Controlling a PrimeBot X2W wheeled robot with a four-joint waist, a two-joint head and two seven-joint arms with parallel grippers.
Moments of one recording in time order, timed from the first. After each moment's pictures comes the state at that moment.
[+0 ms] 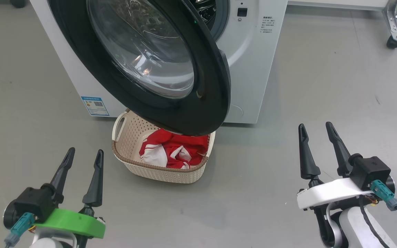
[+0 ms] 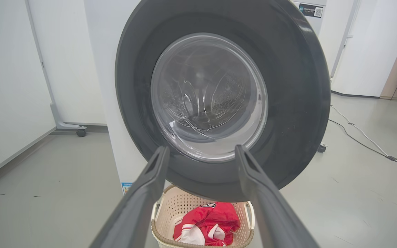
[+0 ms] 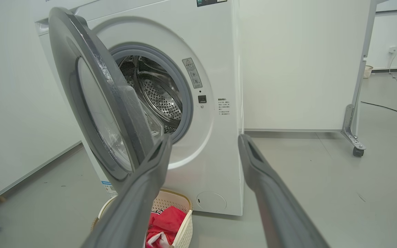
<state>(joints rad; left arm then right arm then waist) -0.06 0.21 -0.24 0.09 -0.50 -0.09 -0.25 -0.09 -0.15 0.32 0.08 0.44 -0.05 -0.25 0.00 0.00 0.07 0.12</state>
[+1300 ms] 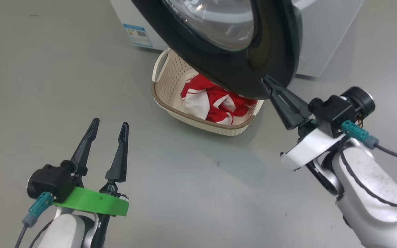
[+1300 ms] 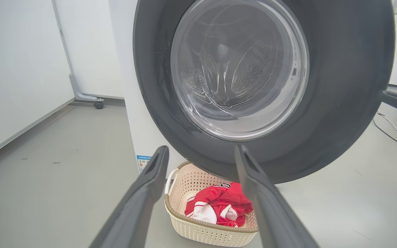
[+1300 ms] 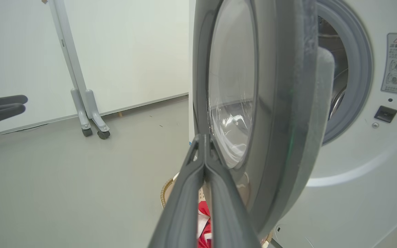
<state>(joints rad) -0.17 0.12 -0.28 0.05 -0.47 -0.12 -0.25 -0.43 -0.27 0.51 0.07 0.31 0.10 -0.10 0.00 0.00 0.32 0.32</state>
